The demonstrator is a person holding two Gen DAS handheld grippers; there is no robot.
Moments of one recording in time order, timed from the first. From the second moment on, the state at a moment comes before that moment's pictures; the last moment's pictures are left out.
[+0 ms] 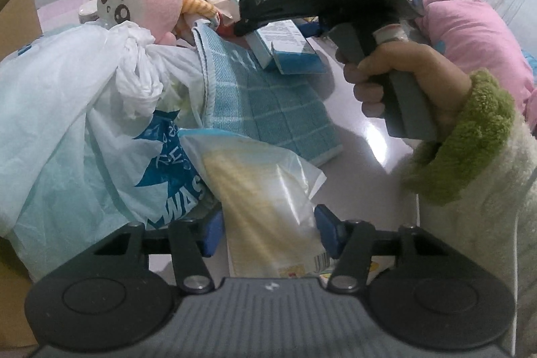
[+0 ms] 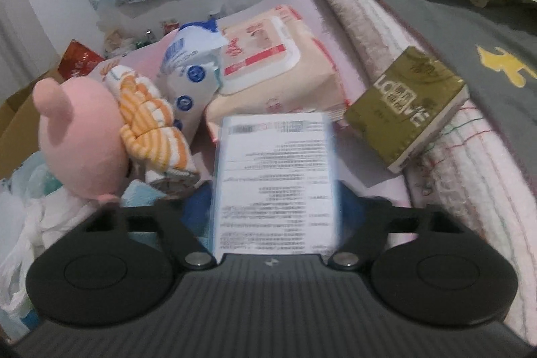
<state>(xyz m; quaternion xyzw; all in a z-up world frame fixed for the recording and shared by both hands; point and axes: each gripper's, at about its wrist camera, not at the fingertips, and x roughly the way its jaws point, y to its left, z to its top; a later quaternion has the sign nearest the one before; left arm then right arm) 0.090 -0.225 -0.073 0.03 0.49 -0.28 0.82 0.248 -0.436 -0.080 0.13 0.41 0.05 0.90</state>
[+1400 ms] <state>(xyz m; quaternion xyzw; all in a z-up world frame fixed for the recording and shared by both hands) 0.116 0.054 0.090 -0.03 0.36 -0.11 0.93 0.174 -0.189 0.125 0.26 0.34 0.35 0.83</state>
